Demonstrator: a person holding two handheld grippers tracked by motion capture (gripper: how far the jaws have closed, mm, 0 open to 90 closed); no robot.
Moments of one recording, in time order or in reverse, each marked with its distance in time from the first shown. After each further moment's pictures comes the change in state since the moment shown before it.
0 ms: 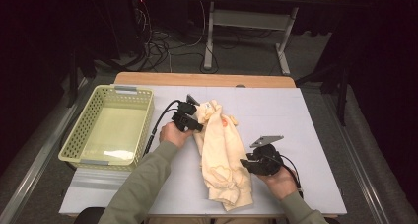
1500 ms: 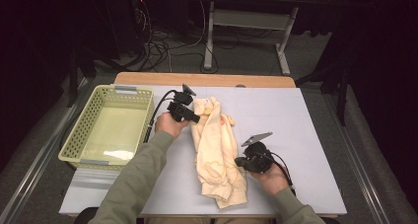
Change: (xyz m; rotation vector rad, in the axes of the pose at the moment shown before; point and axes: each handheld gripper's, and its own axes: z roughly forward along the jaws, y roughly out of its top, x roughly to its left) left arm 0.007 0.006 -0.023 -0.021 -0.039 0.031; right arm -0.046 0.031 0.030 0.199 -0.294 -0.056
